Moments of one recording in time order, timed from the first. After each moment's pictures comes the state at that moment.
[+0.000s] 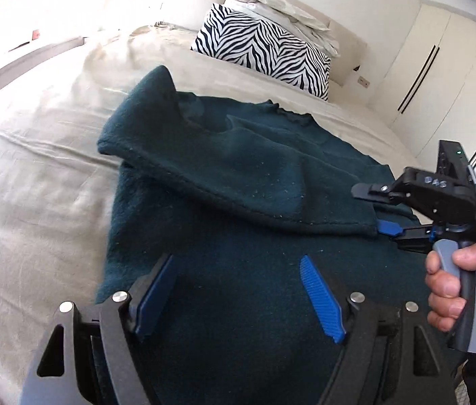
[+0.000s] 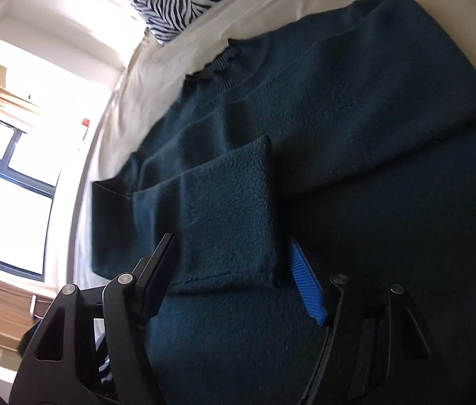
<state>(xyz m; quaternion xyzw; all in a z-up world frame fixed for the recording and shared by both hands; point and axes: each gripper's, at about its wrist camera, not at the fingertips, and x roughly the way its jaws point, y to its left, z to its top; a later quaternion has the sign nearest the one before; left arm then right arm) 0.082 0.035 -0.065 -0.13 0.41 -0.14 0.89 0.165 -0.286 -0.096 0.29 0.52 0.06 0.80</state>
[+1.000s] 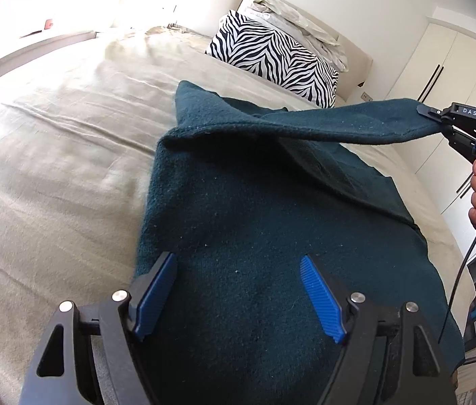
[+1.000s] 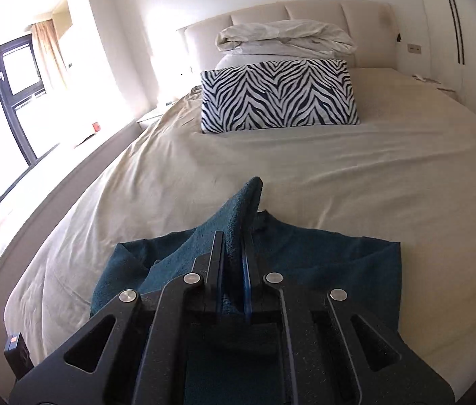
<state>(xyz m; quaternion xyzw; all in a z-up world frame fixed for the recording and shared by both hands) 0.069 0.062 -0.081 -0.16 0.40 -0.13 0.89 0.183 -0.311 0.079 0.11 0.33 0.06 0.94</state>
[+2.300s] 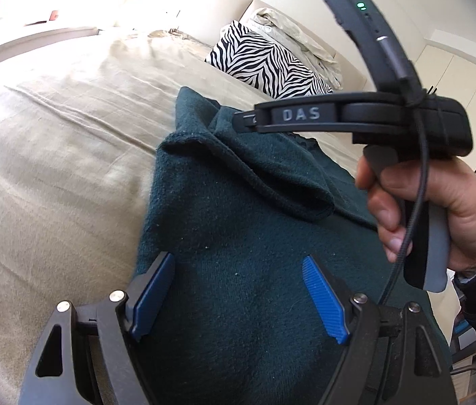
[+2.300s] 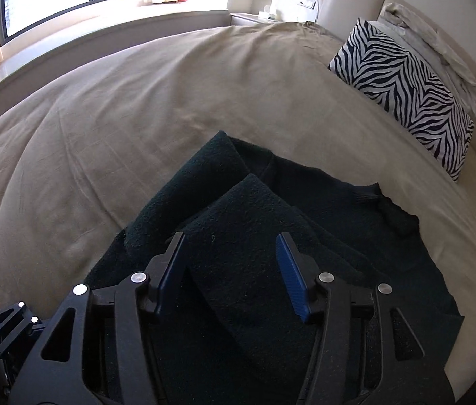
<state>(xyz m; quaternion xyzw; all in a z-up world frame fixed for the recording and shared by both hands) 0.056 0.079 -0.087 -0.20 0.37 -0.15 0.89 0.236 -0.013 -0.045 -0.21 0.45 0.18 0.85</state>
